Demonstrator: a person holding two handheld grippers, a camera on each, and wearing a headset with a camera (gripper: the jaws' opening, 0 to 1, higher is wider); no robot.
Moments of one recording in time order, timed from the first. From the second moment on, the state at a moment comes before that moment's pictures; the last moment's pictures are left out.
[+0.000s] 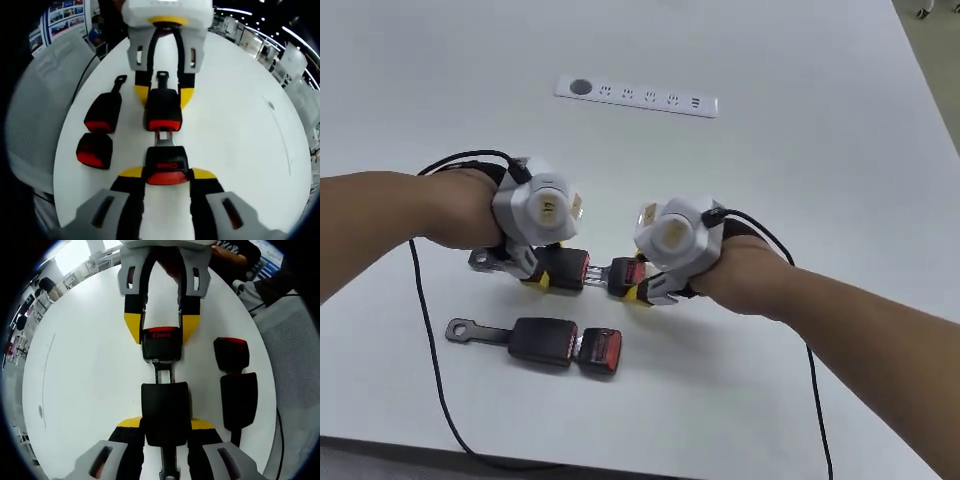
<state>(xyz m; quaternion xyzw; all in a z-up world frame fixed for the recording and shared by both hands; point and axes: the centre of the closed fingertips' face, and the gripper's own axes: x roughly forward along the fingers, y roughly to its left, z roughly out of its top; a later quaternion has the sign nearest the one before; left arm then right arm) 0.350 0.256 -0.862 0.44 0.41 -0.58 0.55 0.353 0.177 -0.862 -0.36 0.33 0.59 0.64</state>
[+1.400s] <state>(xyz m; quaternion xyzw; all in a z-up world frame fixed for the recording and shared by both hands) 0.348 0.255 -0.861 0.43 0.40 -0.58 0.56 0.353 0.192 -0.865 -0.35 0.34 0.59 0.64</state>
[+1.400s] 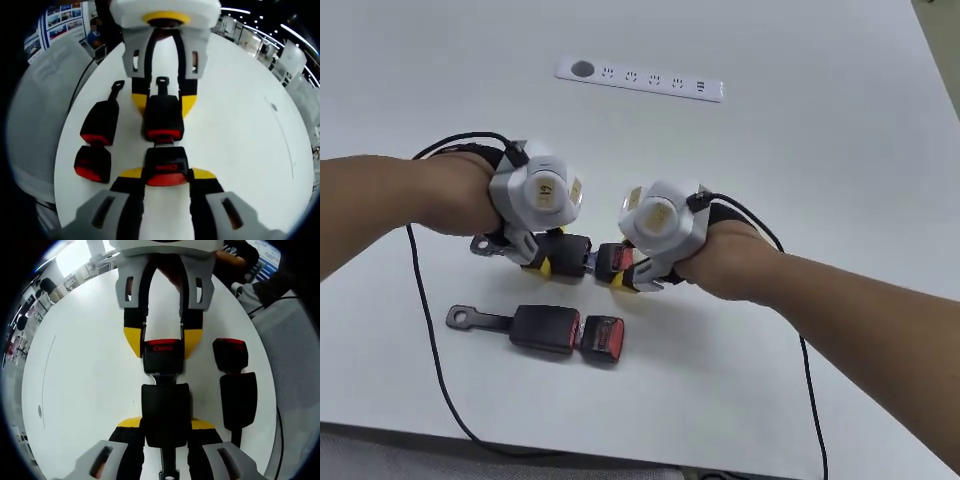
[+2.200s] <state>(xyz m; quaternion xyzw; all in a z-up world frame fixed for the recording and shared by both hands) 0.349 0.255 -0.861 0.42 0.40 -0.59 0.57 0.350 0.180 -0.866 -0.35 0.34 0.59 0.64</state>
